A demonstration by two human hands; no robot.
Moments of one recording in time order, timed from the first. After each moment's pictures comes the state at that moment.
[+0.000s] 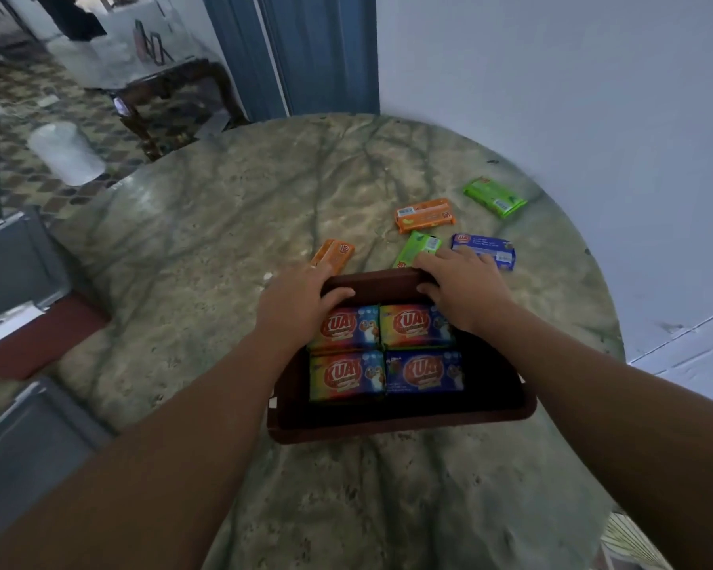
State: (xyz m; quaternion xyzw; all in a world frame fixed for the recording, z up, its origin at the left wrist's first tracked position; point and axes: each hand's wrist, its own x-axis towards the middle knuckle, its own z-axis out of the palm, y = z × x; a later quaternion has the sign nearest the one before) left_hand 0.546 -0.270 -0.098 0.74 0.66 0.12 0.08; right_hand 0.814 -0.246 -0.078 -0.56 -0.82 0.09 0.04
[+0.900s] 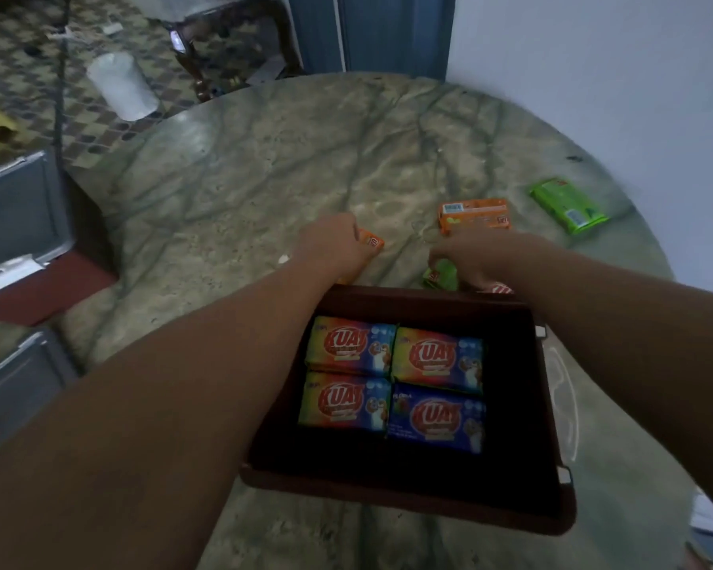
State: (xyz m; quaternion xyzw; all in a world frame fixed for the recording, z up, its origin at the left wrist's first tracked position) left_hand 0.567 -0.165 -0.091 0.60 0.79 0.03 0.17; right_hand 0.778 -0.123 -0.072 -0.43 -0.86 0.11 -0.24
